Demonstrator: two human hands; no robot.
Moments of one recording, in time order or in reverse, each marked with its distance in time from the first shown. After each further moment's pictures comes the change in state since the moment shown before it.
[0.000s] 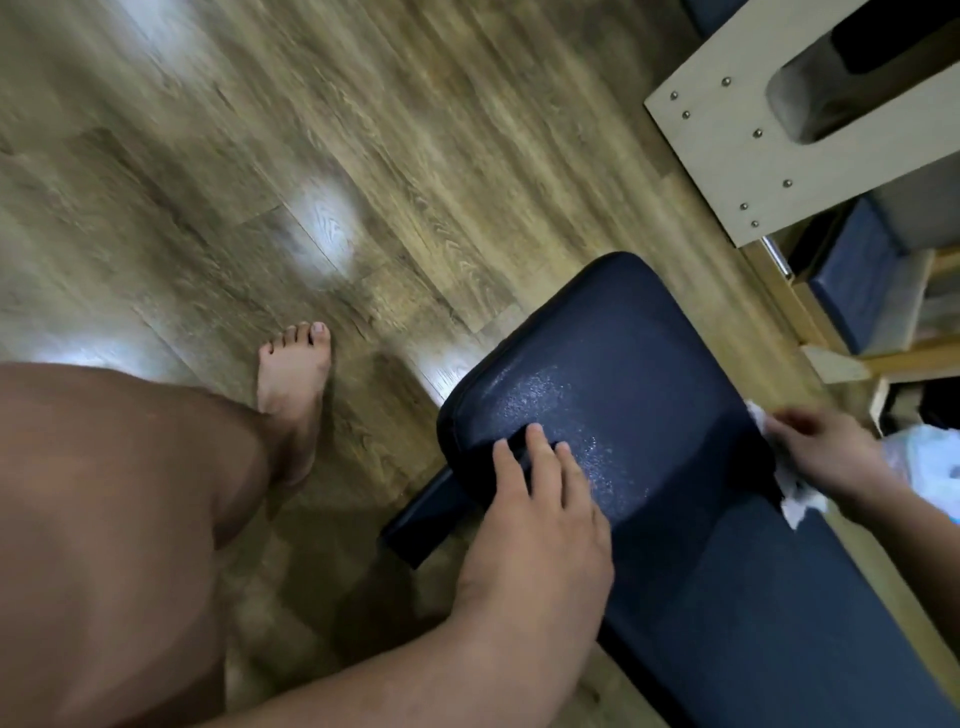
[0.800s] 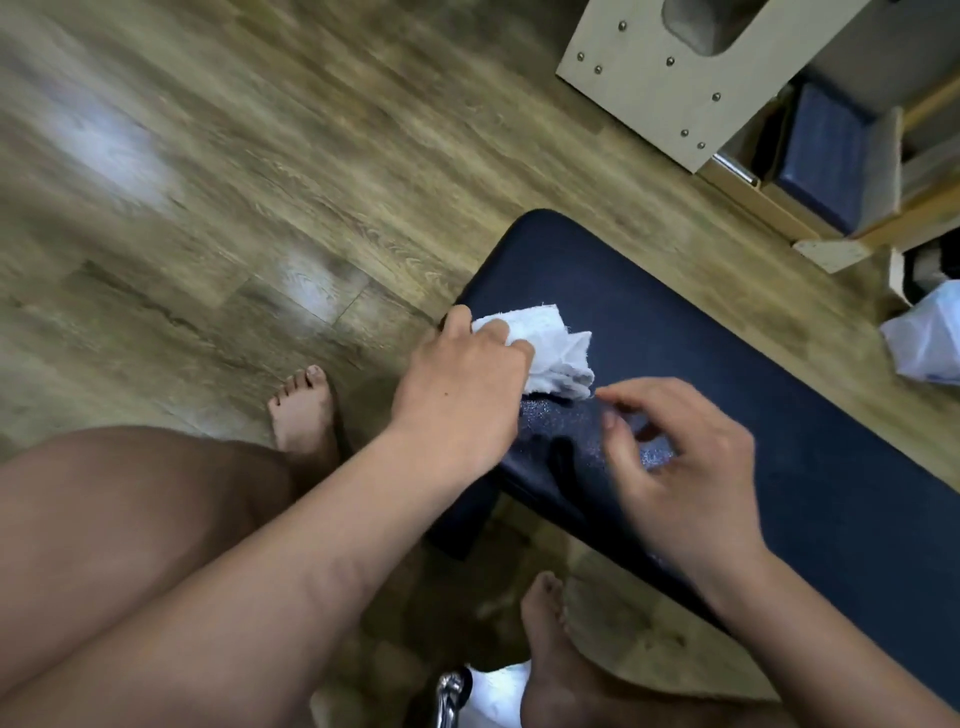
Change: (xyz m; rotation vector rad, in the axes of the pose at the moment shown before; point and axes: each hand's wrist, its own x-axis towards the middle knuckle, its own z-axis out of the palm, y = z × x) left_hand 0.014 -0.039 -0.030 0.093 0.252 -0.190; right_hand -0.169 -0.072 0.070 0.476 0.626 -0.658
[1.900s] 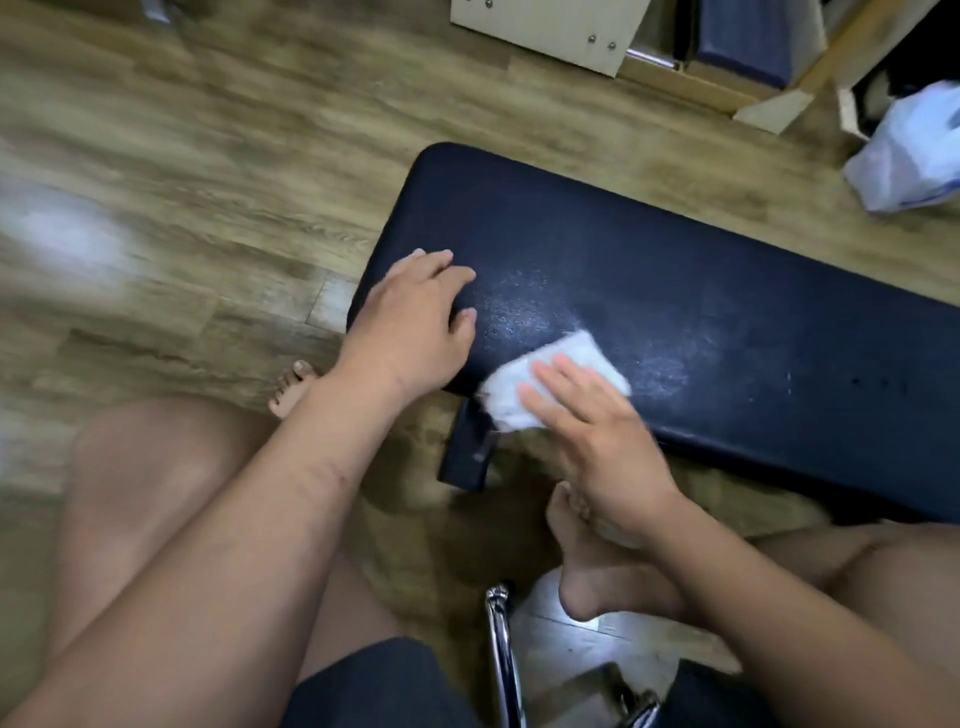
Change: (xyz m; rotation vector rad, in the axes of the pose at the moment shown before) left_hand -0.015 0.012 0.010 -0.305 0.005 0.060; right_hand -0.123 0.044 0.024 -0.248 -0.281 -0.085
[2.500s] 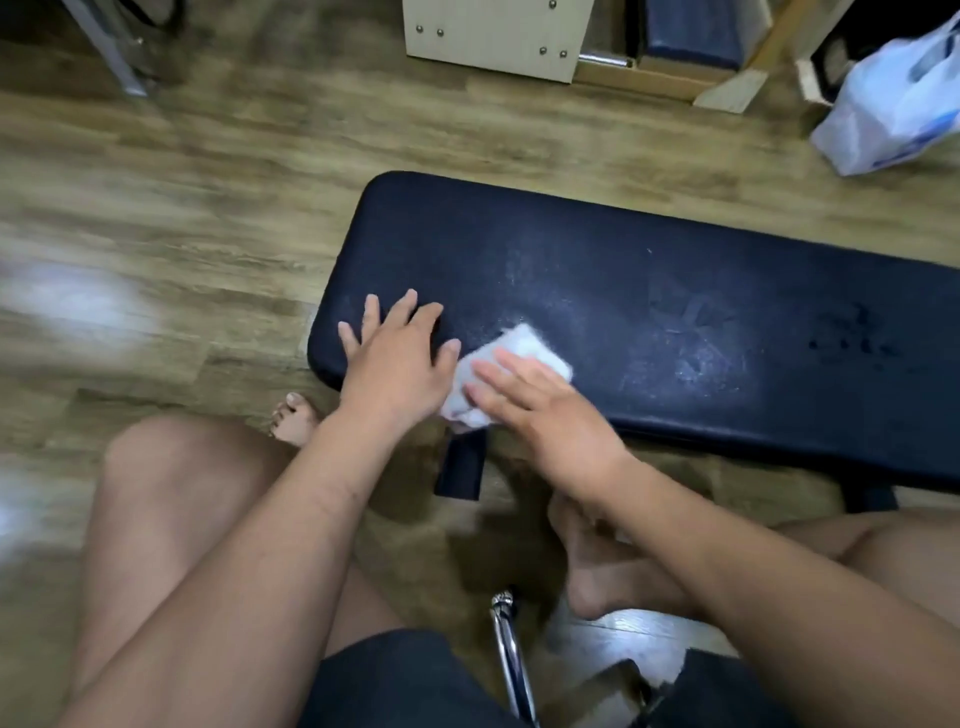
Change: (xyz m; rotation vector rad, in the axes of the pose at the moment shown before) left_hand -0.005 0.027 0.027 0.156 -0.169 -0.165; right_hand 0.013 0.011 0.006 -0.036 -0.064 -0.108
